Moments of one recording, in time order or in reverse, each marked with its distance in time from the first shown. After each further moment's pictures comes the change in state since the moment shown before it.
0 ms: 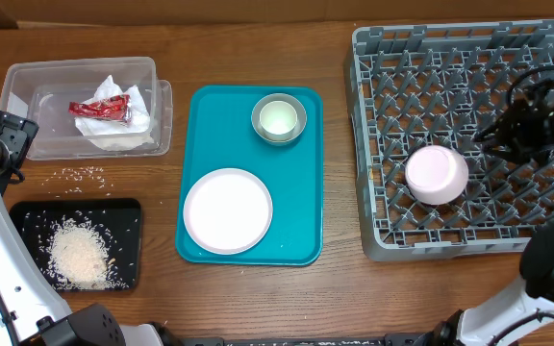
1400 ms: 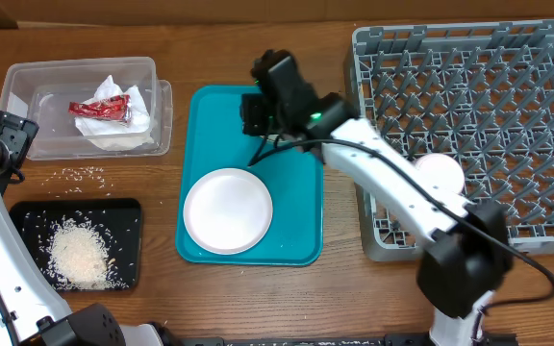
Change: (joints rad) left arm 0.000 0.000 0.000 0.000 0.000 0.000; right arm 1.115 0.098 -0.080 0.966 0.539 0.481
